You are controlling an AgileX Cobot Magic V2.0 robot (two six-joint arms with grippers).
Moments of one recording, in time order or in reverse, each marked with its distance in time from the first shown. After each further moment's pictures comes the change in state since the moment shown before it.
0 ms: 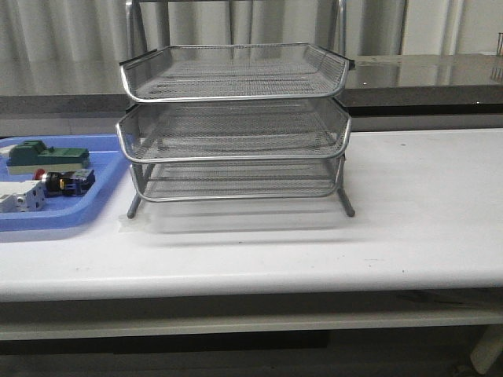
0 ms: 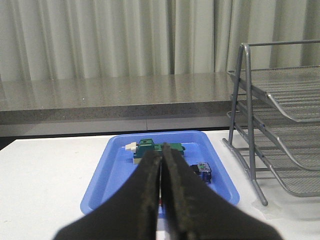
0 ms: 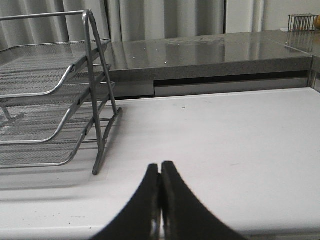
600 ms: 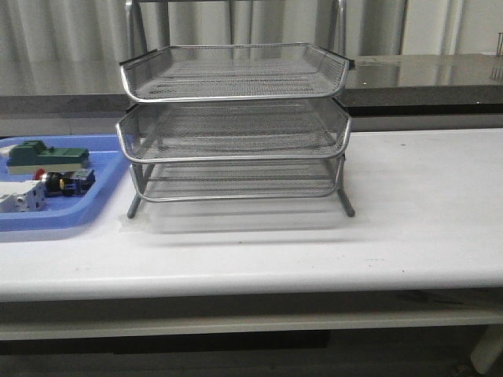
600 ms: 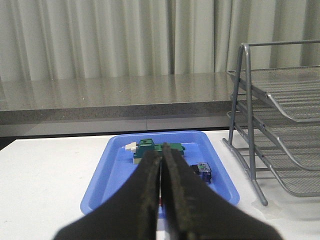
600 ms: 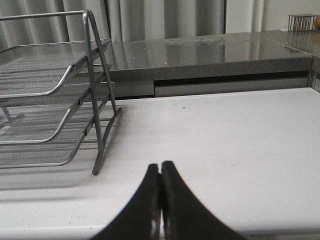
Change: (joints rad) left arm 0.000 0.000 0.000 0.000 0.000 0.000; right arm 0.000 0.000 0.000 0.000 0.000 0.000
